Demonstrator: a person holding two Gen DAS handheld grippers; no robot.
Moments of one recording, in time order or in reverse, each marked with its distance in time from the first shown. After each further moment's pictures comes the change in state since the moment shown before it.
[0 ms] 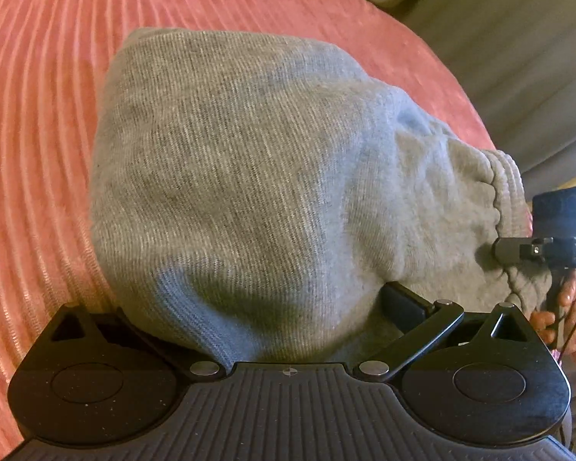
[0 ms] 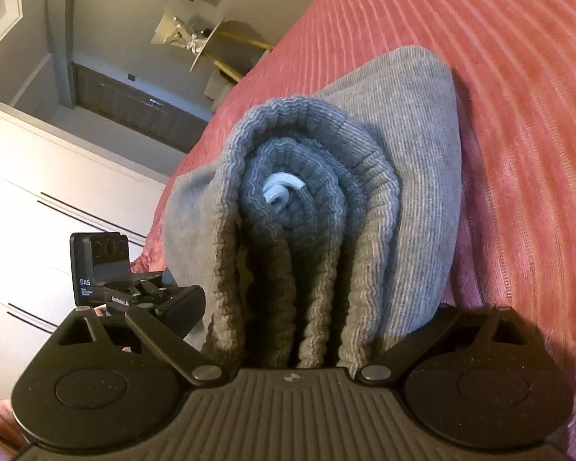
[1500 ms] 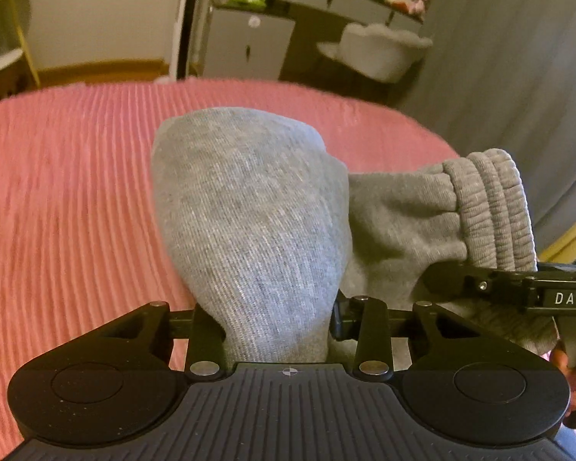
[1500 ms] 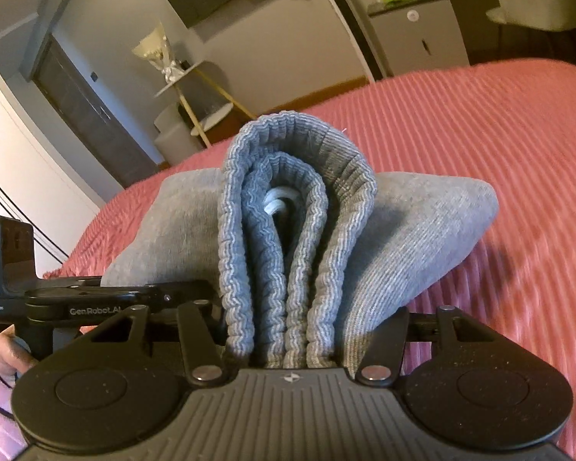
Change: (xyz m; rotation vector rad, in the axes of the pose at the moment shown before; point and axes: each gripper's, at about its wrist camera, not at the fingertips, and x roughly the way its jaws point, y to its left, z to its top) left arm -0.106 -0.082 -0.003 0.095 -0.298 0.210; right arm -0.005 0.172 0.005 -0.249 -0.231 -0.356
